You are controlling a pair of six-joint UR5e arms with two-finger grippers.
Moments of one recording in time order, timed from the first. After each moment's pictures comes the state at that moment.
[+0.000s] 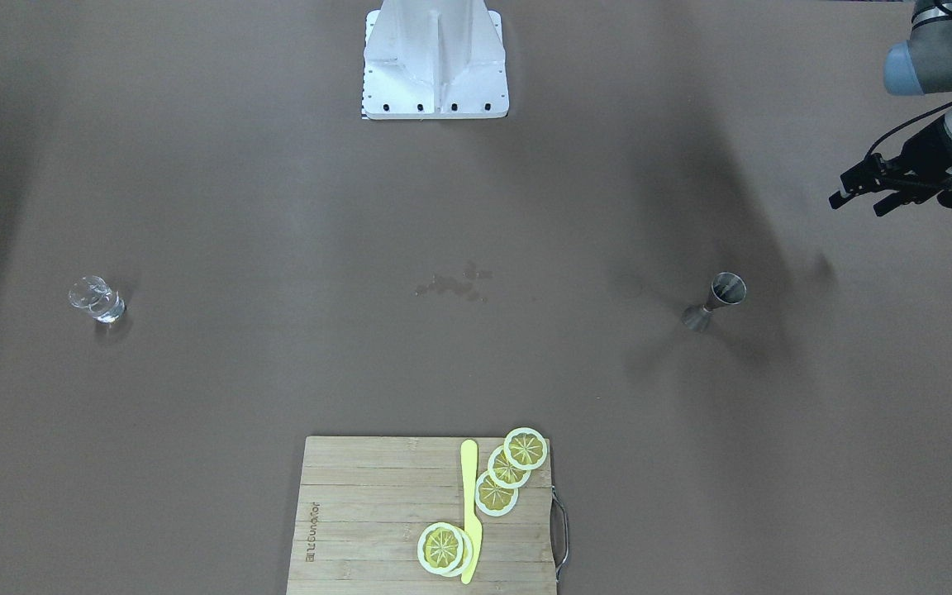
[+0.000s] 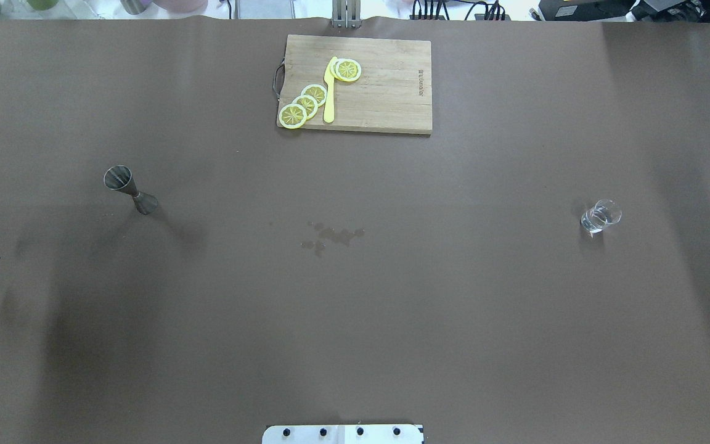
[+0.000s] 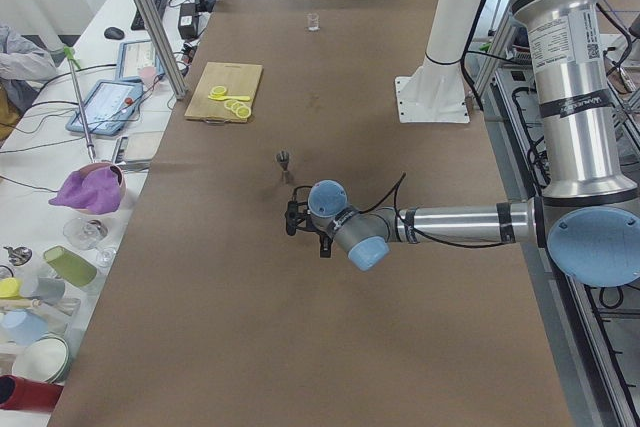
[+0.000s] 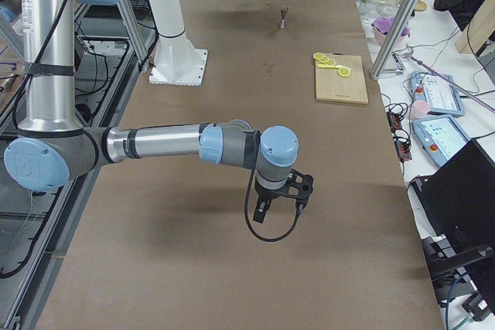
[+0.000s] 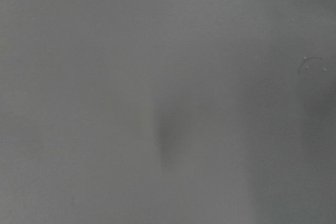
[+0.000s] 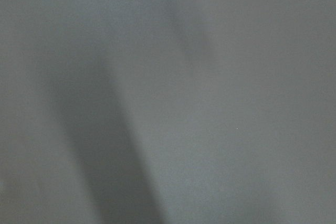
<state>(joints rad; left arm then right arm) -1.11 -1.34 -1.62 -2.44 -2.45 -0.82 1.63 -1.64 1.76 -1.79 2.36 0.19</state>
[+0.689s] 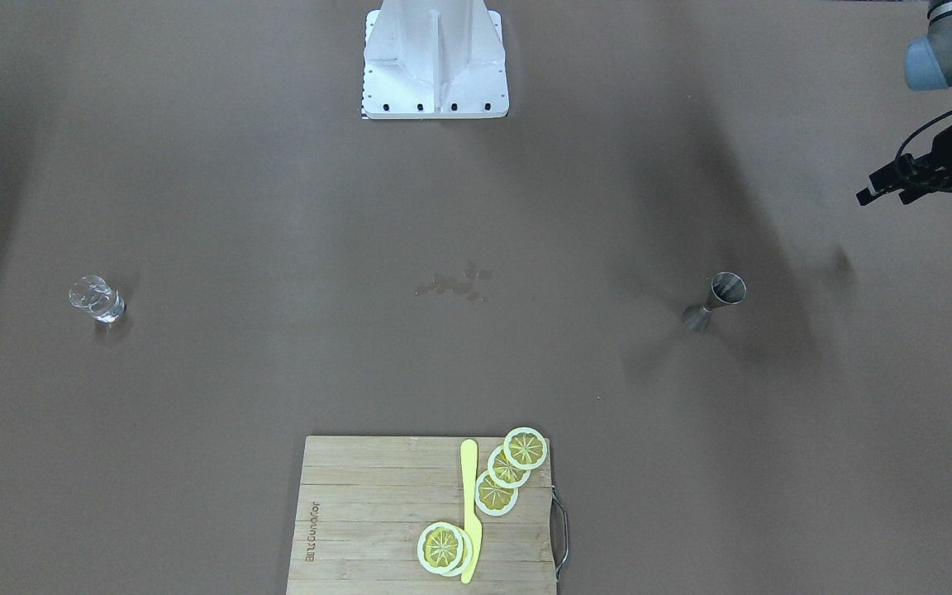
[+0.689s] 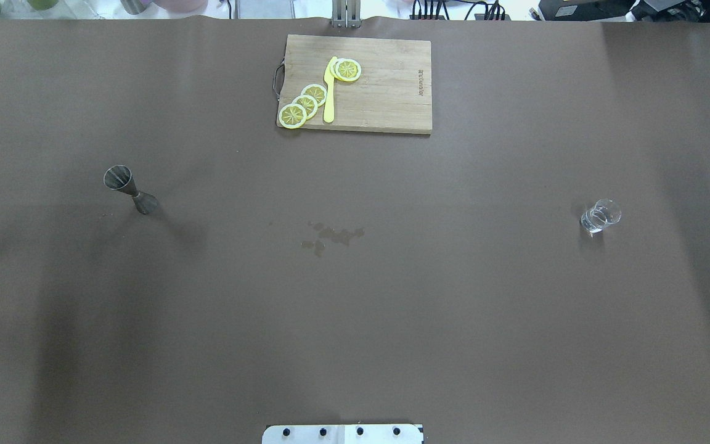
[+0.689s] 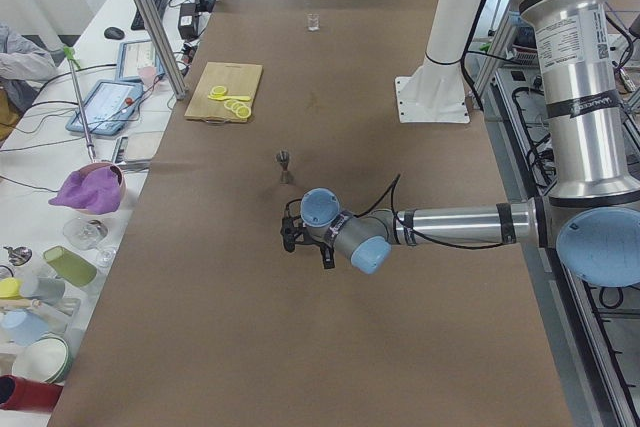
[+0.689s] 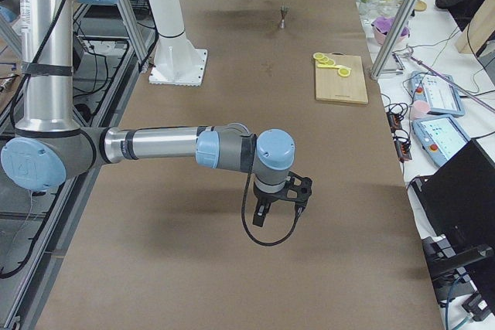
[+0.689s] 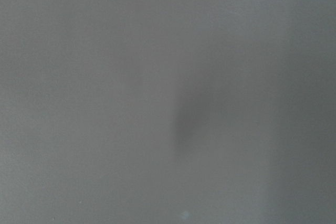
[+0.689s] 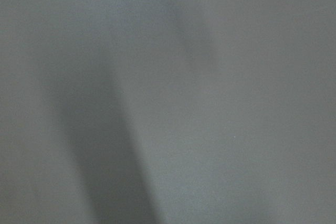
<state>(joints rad) -1.19 -1.30 -1.64 -2.28 -2.48 -0.73 1.63 -1.65 1.75 -1.73 2.35 0.18</state>
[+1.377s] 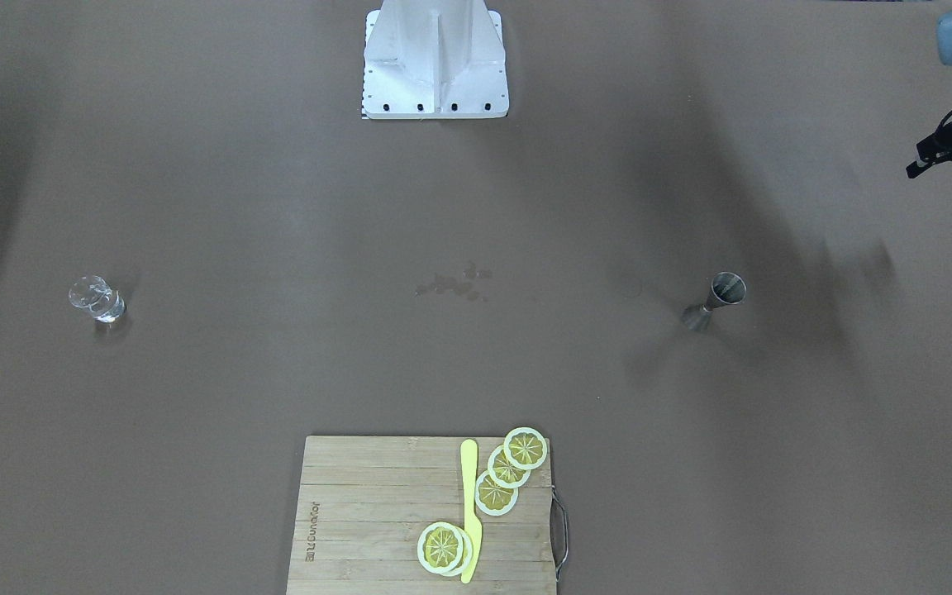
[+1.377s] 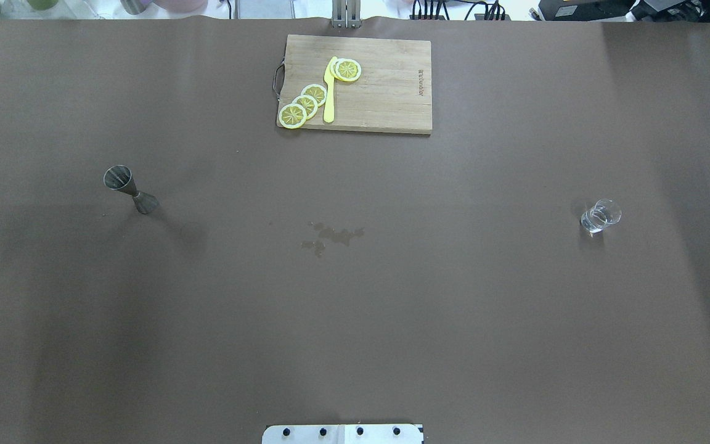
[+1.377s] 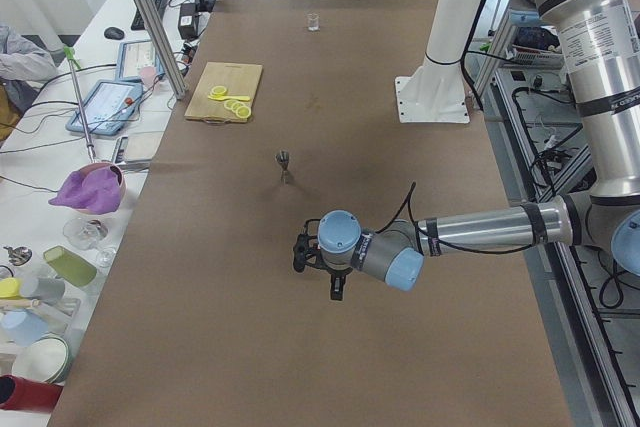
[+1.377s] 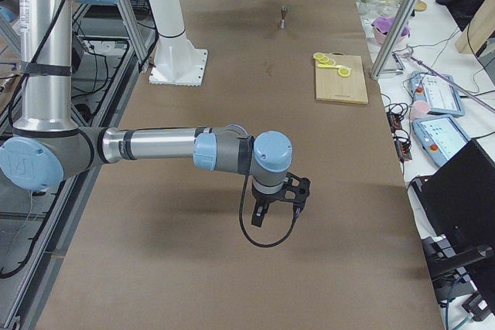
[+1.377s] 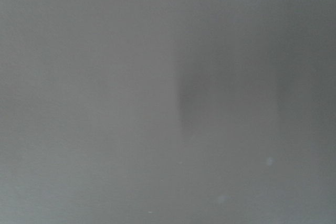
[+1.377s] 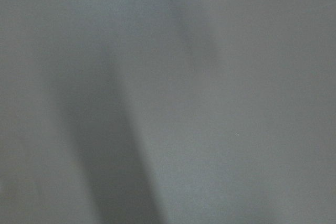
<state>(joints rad) -1.32 -1.23 -1.68 -2.10 -2.36 -0.12 1.63 -1.66 1.75 -1.73 2.37 0.18</state>
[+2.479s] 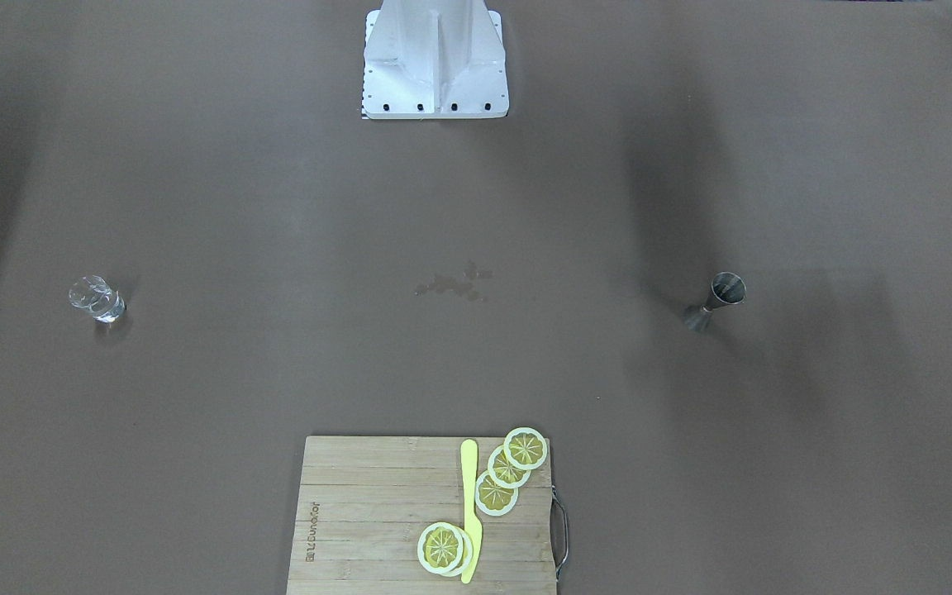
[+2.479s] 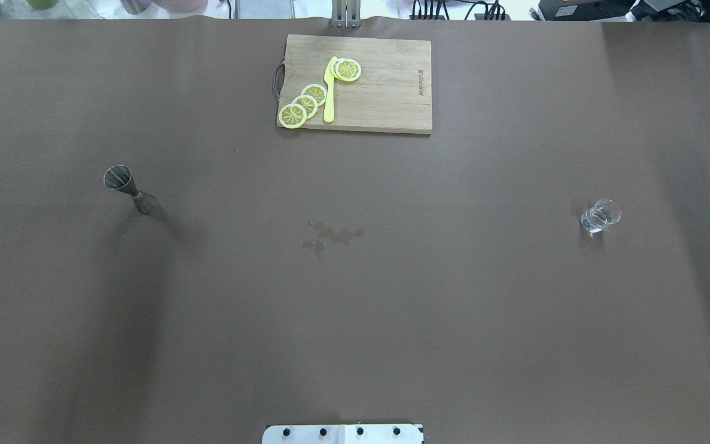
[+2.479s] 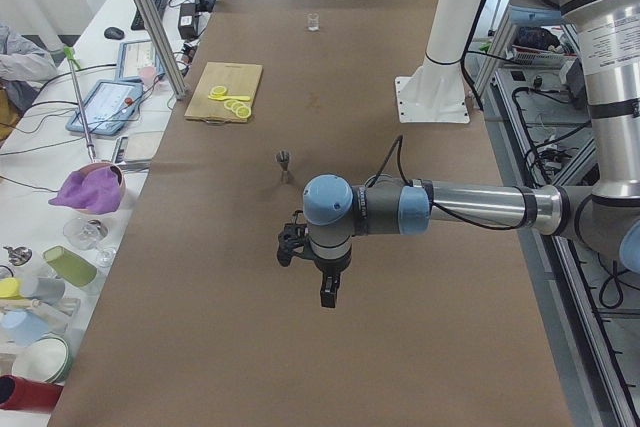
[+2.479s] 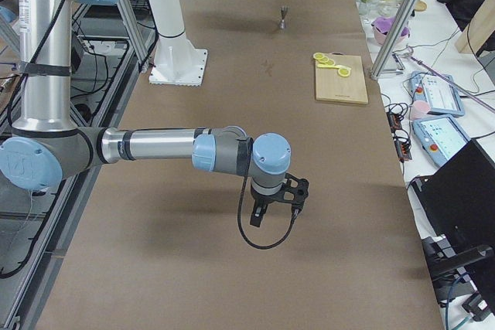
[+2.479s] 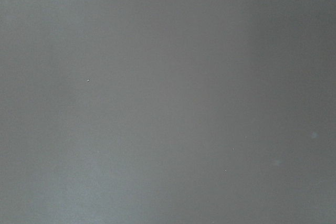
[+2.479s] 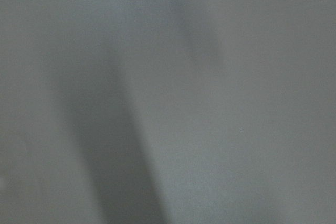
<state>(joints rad) -1.57 -1.31 -1.89 -1.44 -2.30 0.16 1.63 -1.66 1.75 -1.73 2.38 0.18</state>
